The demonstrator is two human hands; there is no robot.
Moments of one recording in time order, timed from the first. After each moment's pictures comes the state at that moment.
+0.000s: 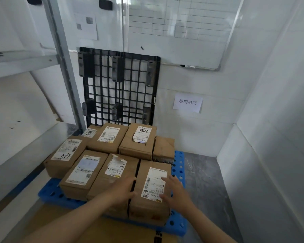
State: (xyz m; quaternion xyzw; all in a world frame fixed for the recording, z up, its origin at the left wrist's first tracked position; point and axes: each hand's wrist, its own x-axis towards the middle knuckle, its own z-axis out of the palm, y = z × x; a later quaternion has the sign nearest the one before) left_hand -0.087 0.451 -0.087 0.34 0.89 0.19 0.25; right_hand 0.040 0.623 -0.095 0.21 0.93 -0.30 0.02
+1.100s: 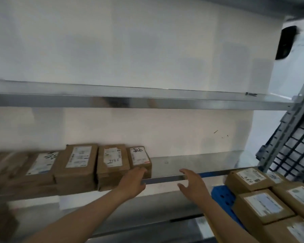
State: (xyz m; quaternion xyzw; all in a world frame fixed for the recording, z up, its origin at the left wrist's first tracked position) left_hand 0.096 0.018 -0.036 -0.16 0.96 0.23 -0.05; right_hand -0.017 0.215 -0.027 -0.32 0.91 -0.26 0.07
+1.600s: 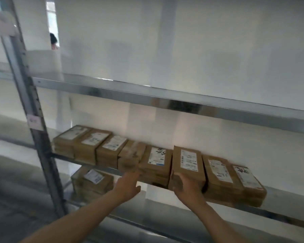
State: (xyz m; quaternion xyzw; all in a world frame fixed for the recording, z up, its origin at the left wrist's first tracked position) left_hand 0.412 -0.214 -0.060 -0.40 0.90 0.19 -0.08; right_hand 0.234 -0.076 -0.033 -0.52 0.80 -0.27 0.12
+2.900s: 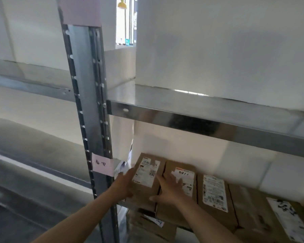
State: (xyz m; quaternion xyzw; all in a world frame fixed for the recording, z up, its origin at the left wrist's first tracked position) left_hand 0.661 -0.653 -0.084 -0.45 0.86 0.24 -0.03; right_hand 0.493 -0.553 -0.061 -0.61 0.77 -0.02 0.20
